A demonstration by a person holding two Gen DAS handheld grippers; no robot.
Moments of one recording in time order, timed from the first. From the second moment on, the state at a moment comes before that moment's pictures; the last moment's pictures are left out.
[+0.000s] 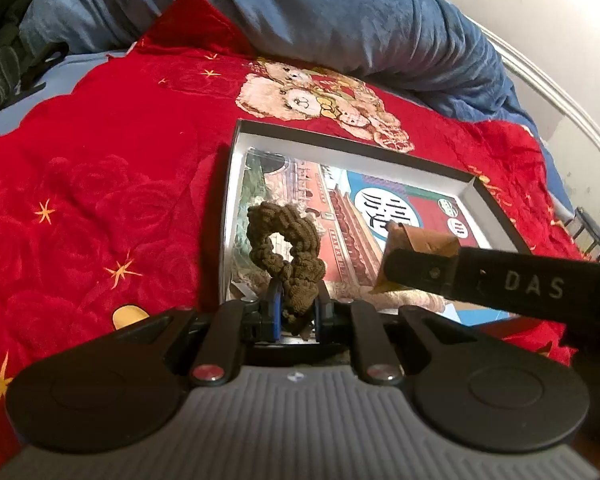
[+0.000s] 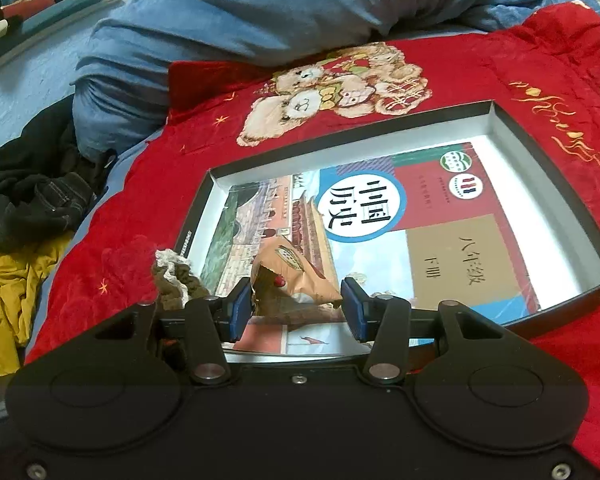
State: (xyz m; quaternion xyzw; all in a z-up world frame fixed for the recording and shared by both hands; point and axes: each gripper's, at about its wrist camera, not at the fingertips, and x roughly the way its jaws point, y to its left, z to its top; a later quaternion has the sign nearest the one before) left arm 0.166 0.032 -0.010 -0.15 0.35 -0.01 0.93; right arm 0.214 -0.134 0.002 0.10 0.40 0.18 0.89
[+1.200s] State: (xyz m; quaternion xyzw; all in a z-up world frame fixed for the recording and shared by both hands) left arm 0.162 0.022 0.004 -0.09 0.37 0.00 0.92; right arm 0.218 -0.120 -0.004 0.08 0.44 0.15 0.88
